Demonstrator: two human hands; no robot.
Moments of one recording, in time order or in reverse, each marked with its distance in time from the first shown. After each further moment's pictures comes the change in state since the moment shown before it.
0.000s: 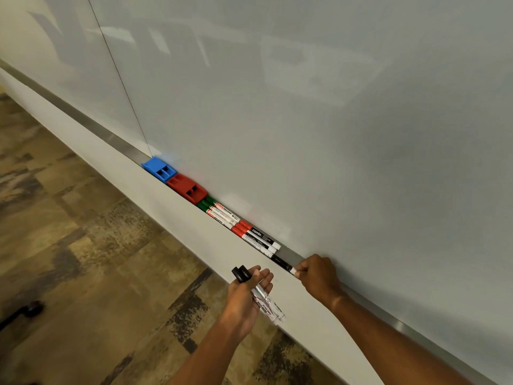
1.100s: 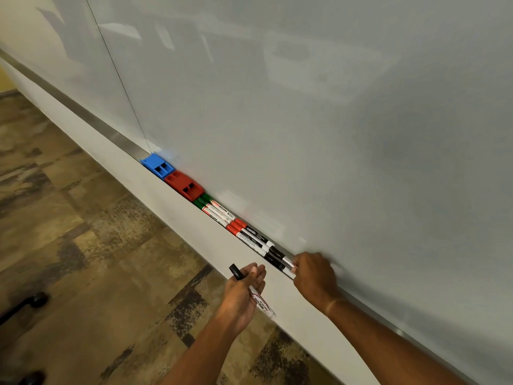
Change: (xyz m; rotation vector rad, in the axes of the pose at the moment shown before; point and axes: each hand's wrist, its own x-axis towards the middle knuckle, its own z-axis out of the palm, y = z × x) left_hand 0.008 -0.010 0.013 -0.016 0.035 0.007; right_hand -0.009 -0.010 -0.019 -0.267 0.055 -0.099
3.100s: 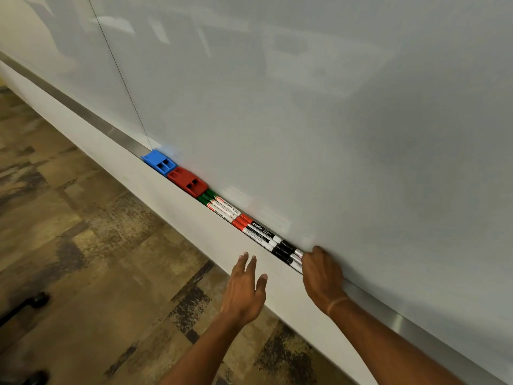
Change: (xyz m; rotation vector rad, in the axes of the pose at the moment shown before) left_hand 0.000 0.007 -0.032 1.692 -0.032 0.584; right_hand -0.013 -0.017 0.000 -0.371 -0.079 0.020
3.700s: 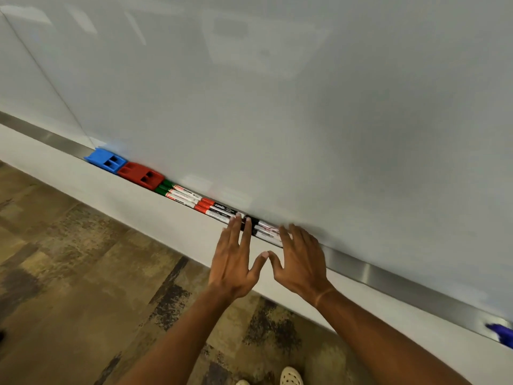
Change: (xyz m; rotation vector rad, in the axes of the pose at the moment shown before) left_hand -0.010 0.036 -0.003 0.283 0.107 0.453; right_hand -0.065 0.015 0.019 0.175 0.298 0.028
